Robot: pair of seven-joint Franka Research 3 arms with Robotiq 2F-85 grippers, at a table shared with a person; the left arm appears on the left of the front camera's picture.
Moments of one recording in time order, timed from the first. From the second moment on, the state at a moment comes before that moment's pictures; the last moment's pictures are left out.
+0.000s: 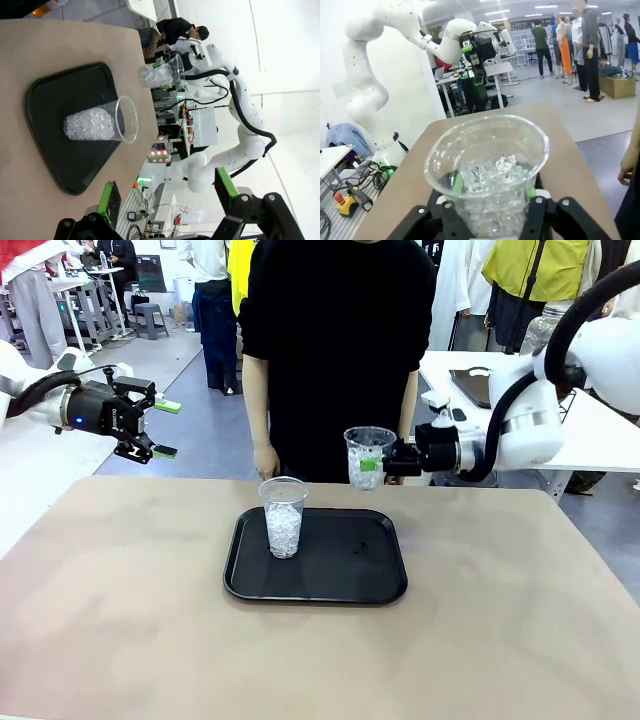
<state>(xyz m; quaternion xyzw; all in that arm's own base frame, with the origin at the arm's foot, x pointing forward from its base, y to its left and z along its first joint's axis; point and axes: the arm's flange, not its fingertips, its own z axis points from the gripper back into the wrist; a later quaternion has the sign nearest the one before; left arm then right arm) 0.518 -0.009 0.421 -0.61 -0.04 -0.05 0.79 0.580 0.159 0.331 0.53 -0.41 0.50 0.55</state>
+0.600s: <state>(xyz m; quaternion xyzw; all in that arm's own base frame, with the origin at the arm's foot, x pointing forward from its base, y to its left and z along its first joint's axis) 0.518 -0.009 0.421 -0.61 -0.04 -0.05 0.79 0.591 0.155 0.344 0.52 -0.42 0.50 0.55</state>
